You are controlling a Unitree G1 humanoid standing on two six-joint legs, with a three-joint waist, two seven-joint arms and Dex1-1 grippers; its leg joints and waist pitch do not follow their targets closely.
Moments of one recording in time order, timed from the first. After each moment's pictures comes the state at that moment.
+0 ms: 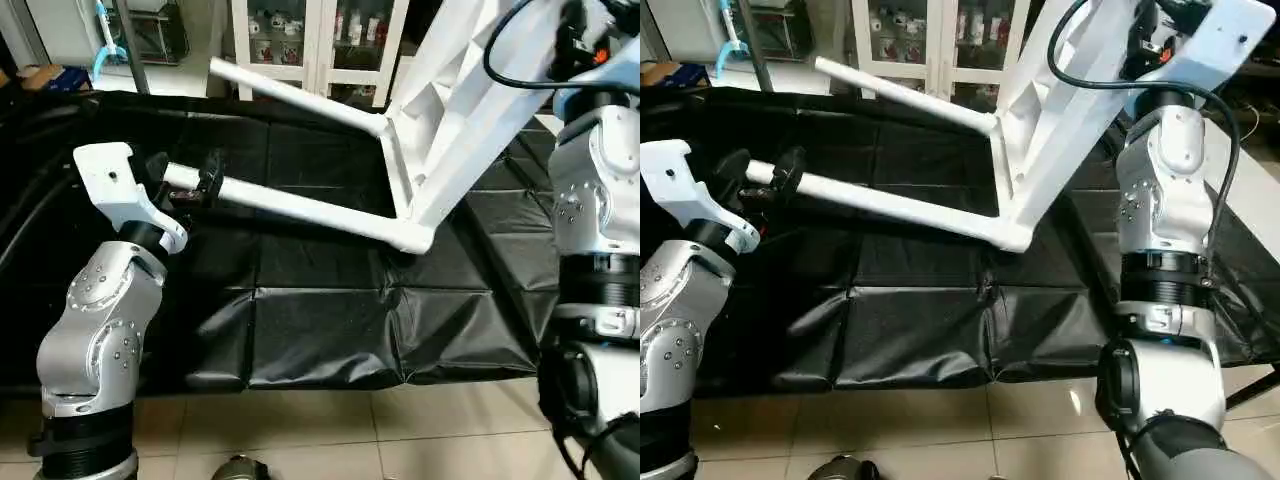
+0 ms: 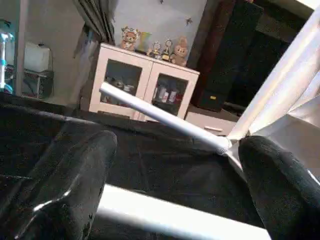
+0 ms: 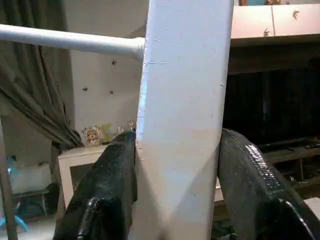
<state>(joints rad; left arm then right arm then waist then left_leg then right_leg) -0.32 0.24 0.21 -0.26 -0.42 0.47 -0.09 -0.92 -0.33 -0.29 0.46 0.31 0.03 -0.04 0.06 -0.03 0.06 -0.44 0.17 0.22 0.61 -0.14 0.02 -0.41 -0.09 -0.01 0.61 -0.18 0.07</state>
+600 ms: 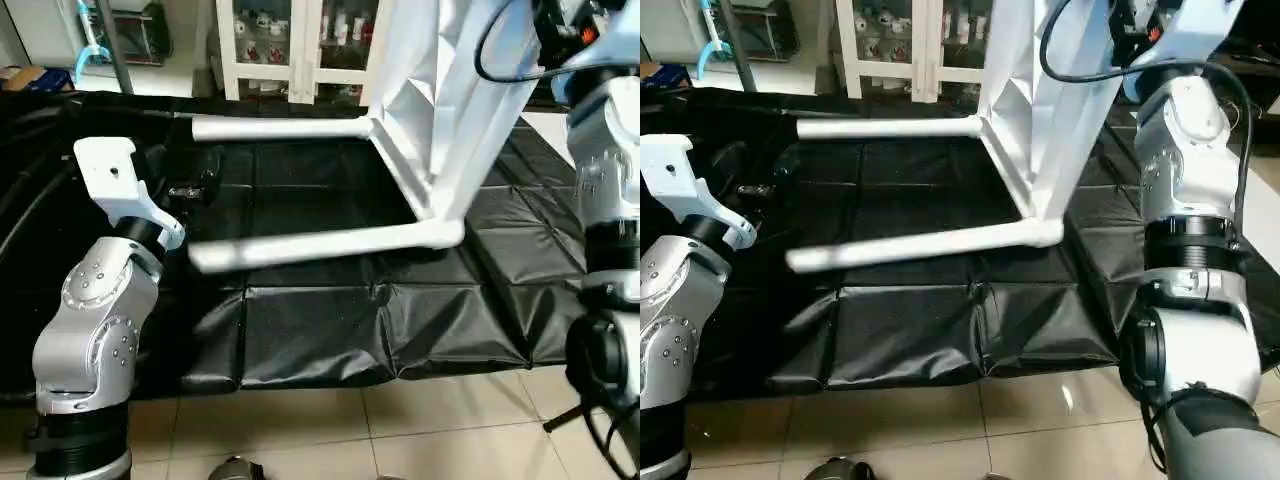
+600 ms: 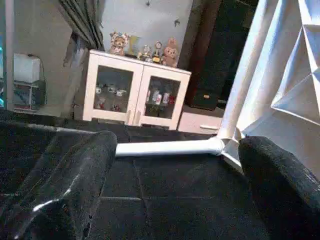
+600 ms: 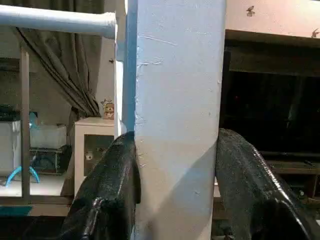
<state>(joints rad) -0.33 0.27 0.19 -0.26 -0.39 0.45 -0.12 -1.04 -0.43 -0.23 0.61 0.28 0.09 0.16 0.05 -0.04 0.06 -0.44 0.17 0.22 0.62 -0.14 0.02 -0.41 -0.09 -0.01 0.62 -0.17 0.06</state>
